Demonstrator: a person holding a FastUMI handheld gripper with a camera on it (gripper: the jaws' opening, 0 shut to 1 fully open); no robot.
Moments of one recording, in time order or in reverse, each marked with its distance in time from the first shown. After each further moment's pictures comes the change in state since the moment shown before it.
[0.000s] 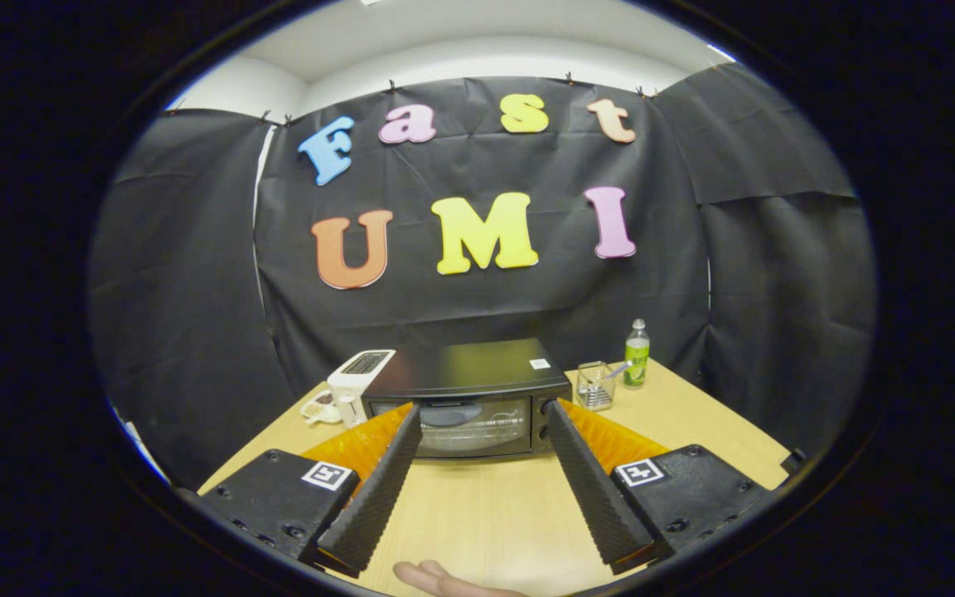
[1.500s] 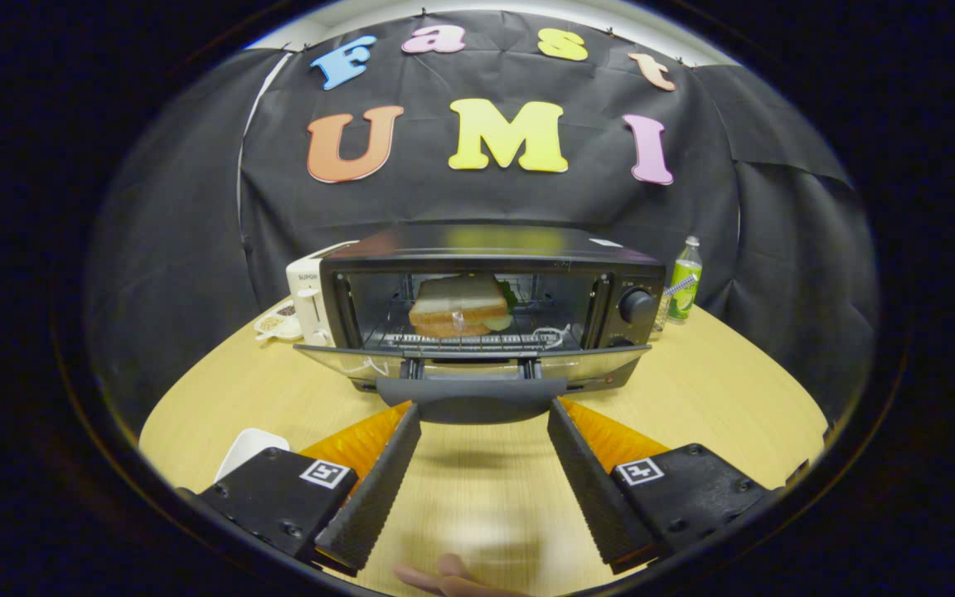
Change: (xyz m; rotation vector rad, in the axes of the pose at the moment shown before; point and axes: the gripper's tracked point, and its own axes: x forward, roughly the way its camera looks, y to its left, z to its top) arm 0.148 0.050 -0.186 -0.084 0.233 -0.034
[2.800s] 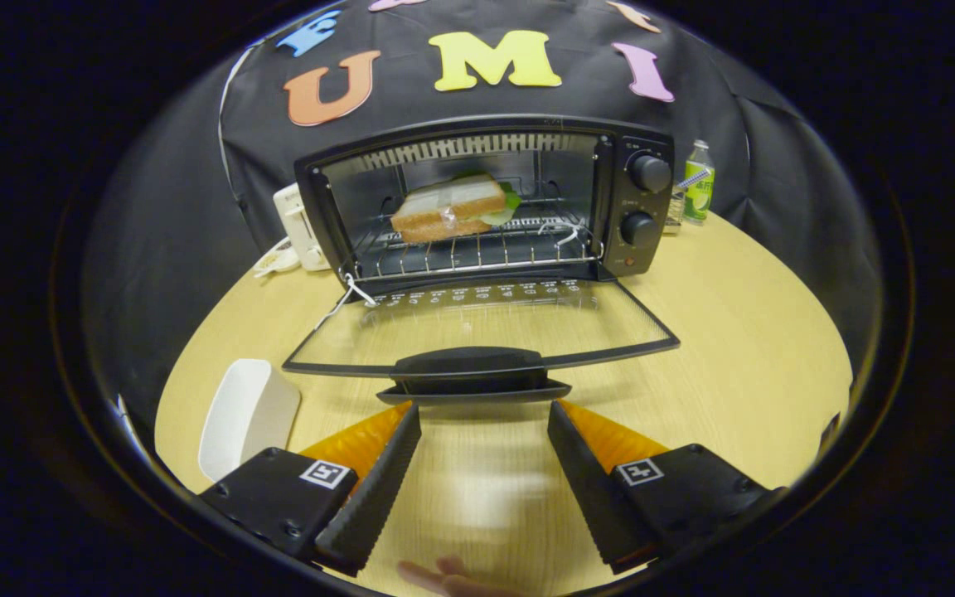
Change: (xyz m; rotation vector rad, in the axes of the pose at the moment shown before) arm -0.007 0.000 -0.103 0.081 0.311 0.045
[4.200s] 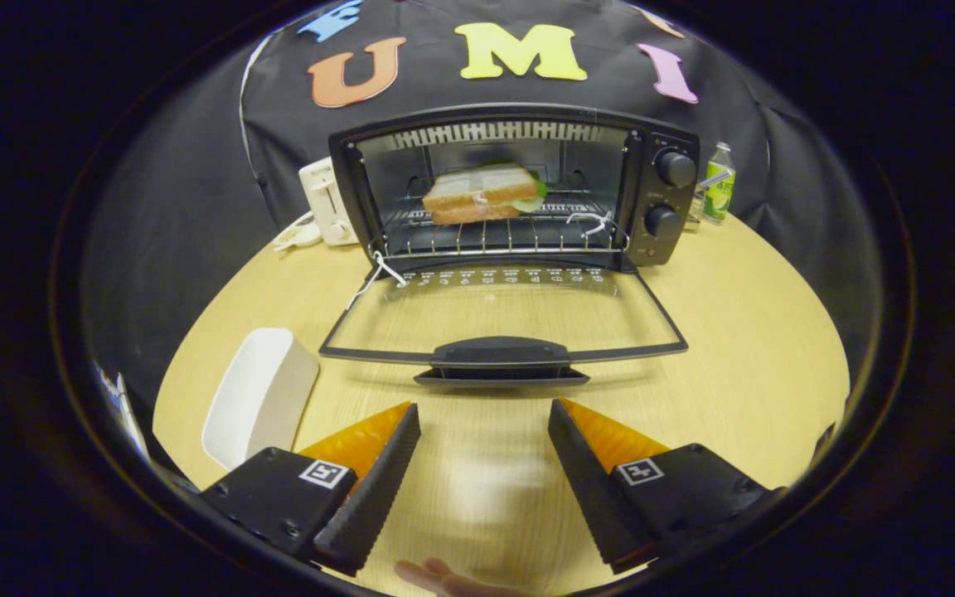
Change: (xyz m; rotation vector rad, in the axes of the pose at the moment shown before) arm -0.009 0.014 -0.018 -0.049 0.082 0.038
